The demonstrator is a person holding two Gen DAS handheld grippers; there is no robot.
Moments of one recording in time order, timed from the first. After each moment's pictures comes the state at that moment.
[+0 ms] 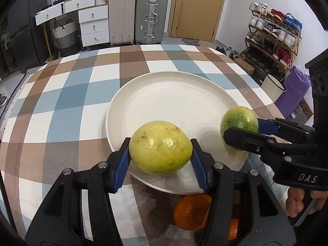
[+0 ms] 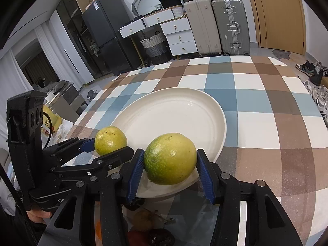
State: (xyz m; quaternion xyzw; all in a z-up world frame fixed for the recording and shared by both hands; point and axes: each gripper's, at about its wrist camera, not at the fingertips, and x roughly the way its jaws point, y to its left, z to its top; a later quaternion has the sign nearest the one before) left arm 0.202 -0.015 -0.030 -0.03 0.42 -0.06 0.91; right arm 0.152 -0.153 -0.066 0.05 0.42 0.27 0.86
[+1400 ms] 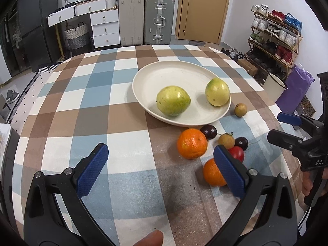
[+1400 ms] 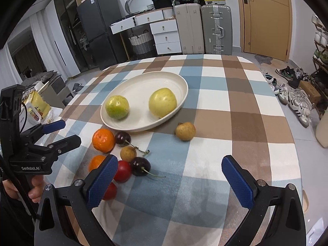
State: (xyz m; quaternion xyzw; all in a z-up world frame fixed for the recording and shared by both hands) left arm 0.088 -0.005 -0.004 -0.02 0.41 -0.03 0.91; right arm 0.051 -0.209 -0.049 0.00 0.42 0.21 0.88
